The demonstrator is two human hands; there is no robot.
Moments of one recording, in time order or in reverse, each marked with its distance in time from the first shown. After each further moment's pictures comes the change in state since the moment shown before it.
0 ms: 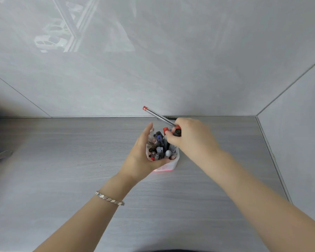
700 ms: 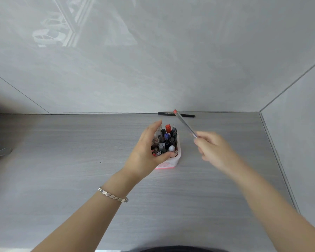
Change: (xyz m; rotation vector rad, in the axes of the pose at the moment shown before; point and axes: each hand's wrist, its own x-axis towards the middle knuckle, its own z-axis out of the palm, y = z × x) left_hand 0.006 0.009 0.002 0.016 -0.027 0.043; right_hand -0.030 0.047 0.005 0.546 -0.115 0.296
